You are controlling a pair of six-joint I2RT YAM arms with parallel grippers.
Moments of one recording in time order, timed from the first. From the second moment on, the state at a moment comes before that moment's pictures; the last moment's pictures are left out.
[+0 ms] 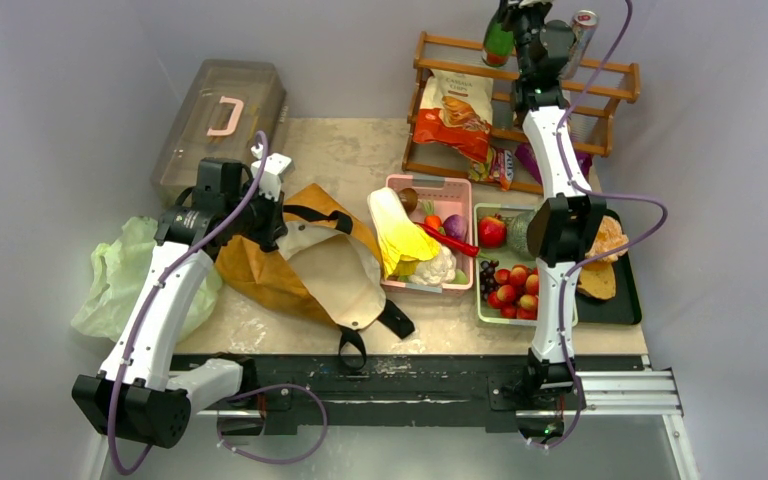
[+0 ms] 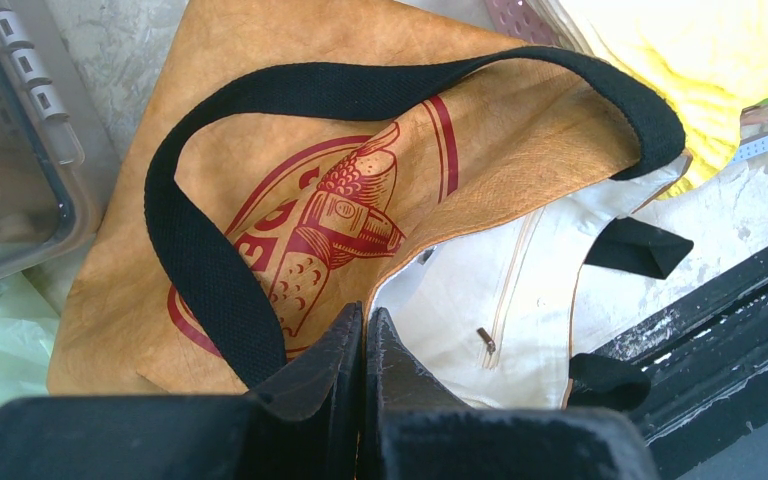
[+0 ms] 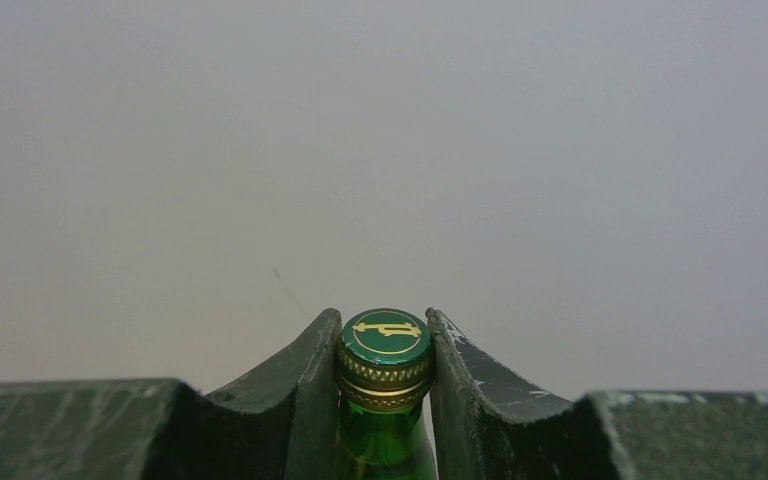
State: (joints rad) left arm -0.18 1.12 1.22 -0.91 0.29 0.13; right arm 0.09 2.31 2.46 0.38 -0.06 -0.06
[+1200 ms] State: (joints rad) left arm -0.18 1.14 1.22 -0.90 0.29 0.13; right arm 0.09 2.31 2.44 0.52 -0.04 -0.04
